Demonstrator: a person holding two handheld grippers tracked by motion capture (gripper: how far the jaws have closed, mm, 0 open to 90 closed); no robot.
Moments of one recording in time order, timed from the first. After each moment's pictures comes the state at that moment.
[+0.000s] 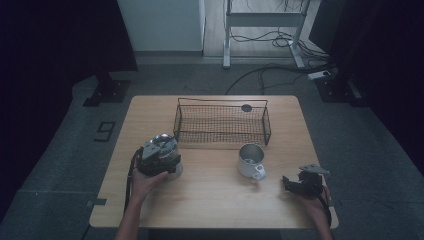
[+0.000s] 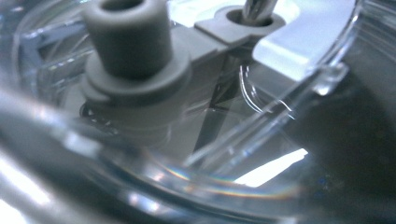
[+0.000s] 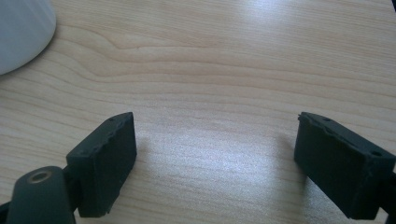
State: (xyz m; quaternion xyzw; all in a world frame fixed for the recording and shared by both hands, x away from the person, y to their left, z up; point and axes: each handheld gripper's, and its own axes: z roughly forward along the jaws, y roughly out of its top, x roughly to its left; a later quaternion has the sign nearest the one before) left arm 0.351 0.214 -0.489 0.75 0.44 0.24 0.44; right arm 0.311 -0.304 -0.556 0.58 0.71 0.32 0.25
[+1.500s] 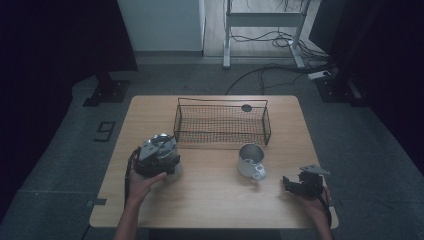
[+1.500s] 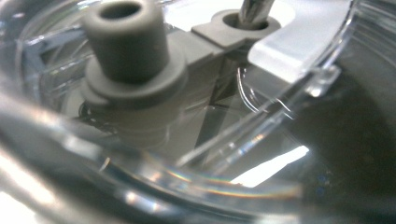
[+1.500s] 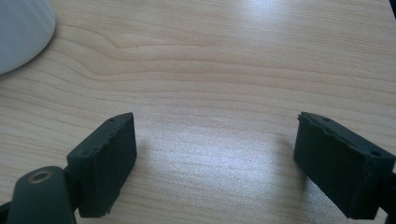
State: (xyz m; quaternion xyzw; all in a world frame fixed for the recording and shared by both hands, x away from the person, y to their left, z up) left arm 0.338 0.211 -0.465 0.75 0.44 0.24 0.44; right arm 0.309 -0.304 -0.556 0.58 0.71 0.32 0.25
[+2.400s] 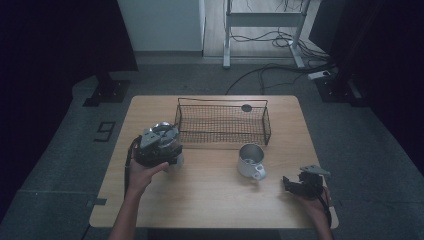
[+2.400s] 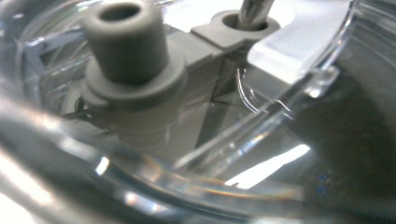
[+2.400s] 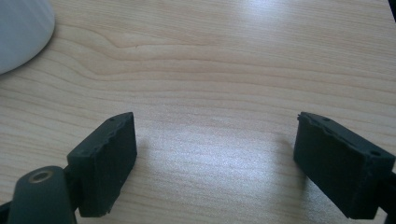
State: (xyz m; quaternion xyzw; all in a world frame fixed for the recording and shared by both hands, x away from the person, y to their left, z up) left arm 0.347 0.199 -0.422 0.75 0.43 0.24 0.44; right arm 0.309 -0.304 -0.556 0.58 0.71 0.32 0.25
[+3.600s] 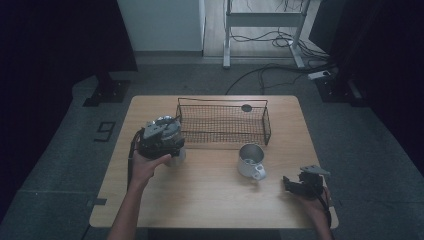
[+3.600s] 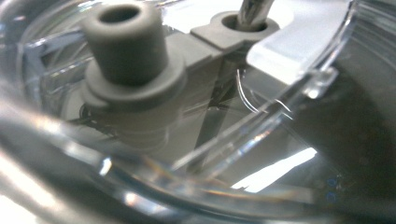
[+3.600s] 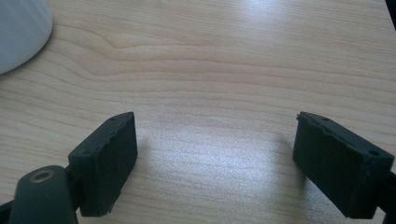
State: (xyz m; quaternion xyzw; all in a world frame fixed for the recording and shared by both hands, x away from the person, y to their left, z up) left arm 0.367 0.193 -0.415 0.75 0.44 0.23 0.44; right arm 0.309 -0.304 -0.556 0.58 0.71 0.32 0.25
